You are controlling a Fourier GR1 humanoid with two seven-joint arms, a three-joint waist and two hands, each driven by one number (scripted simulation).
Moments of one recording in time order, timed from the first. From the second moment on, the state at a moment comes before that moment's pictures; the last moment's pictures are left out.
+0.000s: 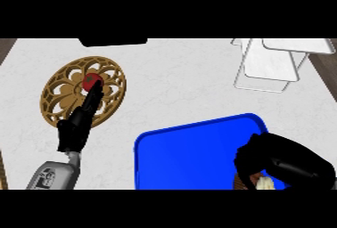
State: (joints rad) left arm -0.16 0.22 -0.15 -1.44 0.02 0.14 0.01; right arm -0.17 -0.71 0.46 -1.89 0.24 0.35 -0.33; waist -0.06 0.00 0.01
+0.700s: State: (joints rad) left arm -0.17 0.22 -0.16 -1.45 0.01 0.13 0.01; right arm -0.24 -1.12 -0.19 -1.44 -0.30 0.57 -0.66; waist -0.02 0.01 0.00
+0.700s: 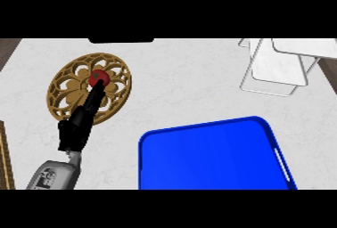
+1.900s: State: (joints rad) left arm -0.24 0.18 -0.19 -1.41 -0.01 0.09 0.01; right arm -0.71 -1.19 -0.14 -0.94 -0.30 0.55 -0.66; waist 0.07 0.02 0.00
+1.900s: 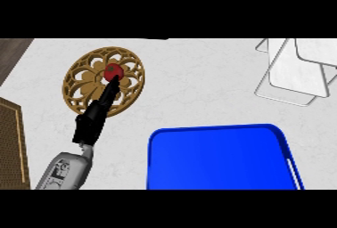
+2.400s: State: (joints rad) left arm -0.22 0.18 -0.17 -1.40 -0.02 0.09 0.00; right arm -0.87 -1.04 -0.05 -0.85 -0.15 0.41 -0.79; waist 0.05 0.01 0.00
